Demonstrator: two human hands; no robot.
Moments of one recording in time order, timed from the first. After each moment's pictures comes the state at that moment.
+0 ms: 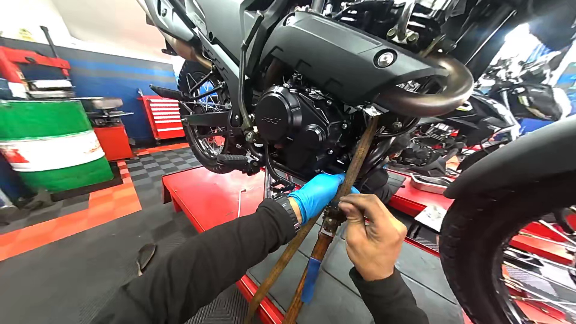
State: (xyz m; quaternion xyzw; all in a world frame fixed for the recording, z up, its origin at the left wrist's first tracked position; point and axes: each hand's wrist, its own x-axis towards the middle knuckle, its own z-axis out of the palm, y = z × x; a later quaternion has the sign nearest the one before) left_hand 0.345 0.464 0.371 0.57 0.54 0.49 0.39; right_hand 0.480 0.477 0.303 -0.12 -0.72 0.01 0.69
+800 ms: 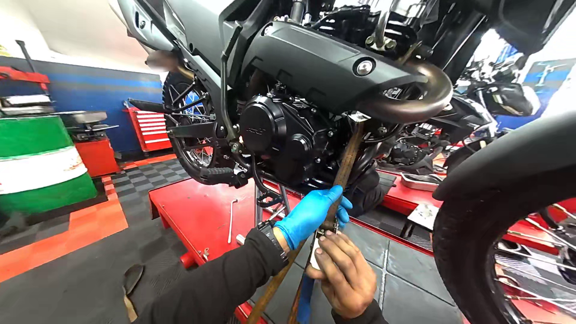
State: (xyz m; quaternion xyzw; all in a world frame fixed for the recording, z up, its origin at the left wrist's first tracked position) left_hand 0.350 0.473 0.349 0.59 0.45 0.49 0.46; right_hand 0.473 0.487 0.220 -0.04 -0.71 -0.18 0.68
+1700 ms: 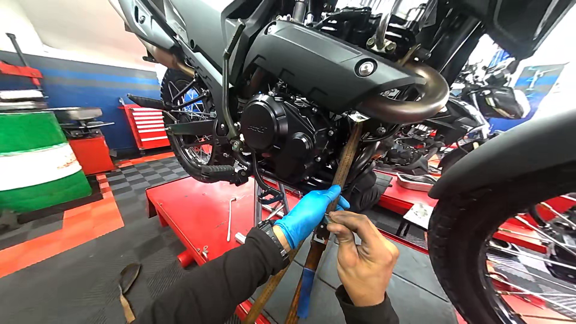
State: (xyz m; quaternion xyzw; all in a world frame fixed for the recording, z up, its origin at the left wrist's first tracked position) left_hand 0.376 0.425 0.387 0.52 0.54 0.49 0.45; right_hand 0.477 0.463 0.289 -0.14 -0.68 0.06 0.72
